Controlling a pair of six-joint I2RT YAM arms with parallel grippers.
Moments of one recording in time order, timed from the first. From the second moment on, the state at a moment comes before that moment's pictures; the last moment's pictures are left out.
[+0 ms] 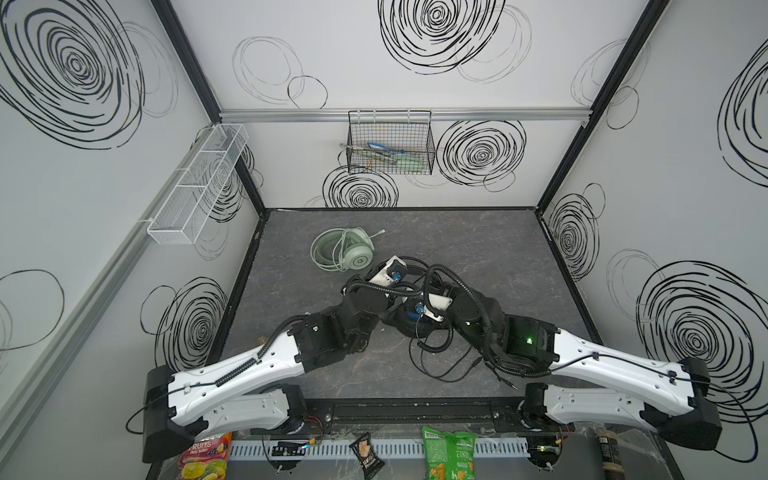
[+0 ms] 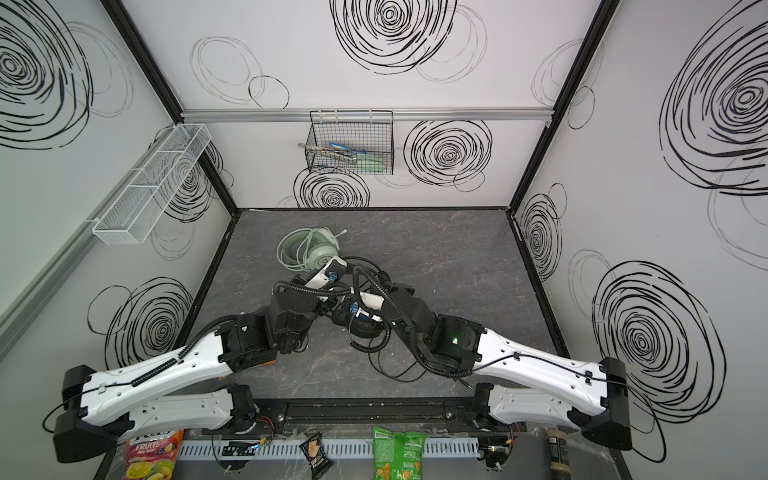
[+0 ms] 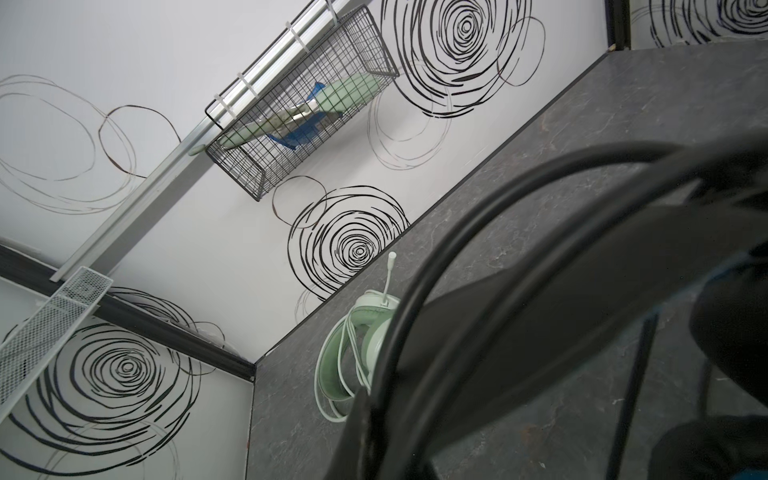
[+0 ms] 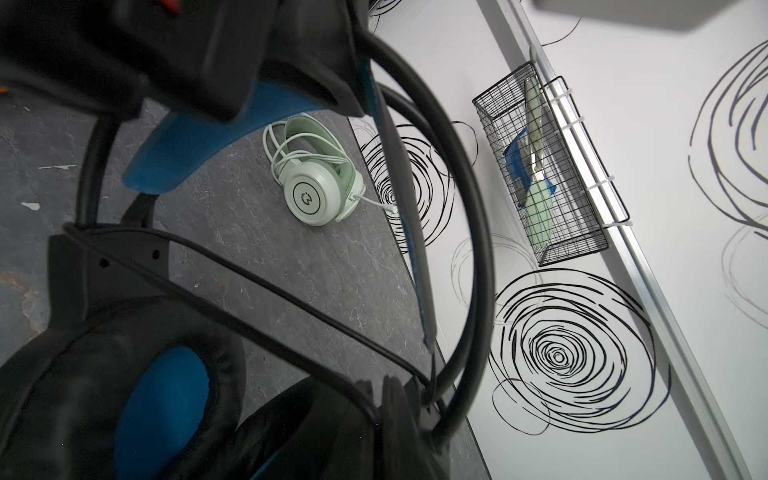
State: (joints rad) left arm -1.06 1.03 0.93 -0.26 -0.83 0.32; right arm 1.21 1.05 0.97 -0.32 0.61 -0.65
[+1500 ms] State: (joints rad) left arm -0.87 0.89 0.97 -0.55 -0.30 0.18; right arm 0.98 0.82 0.78 -0.08 0.53 -0.60
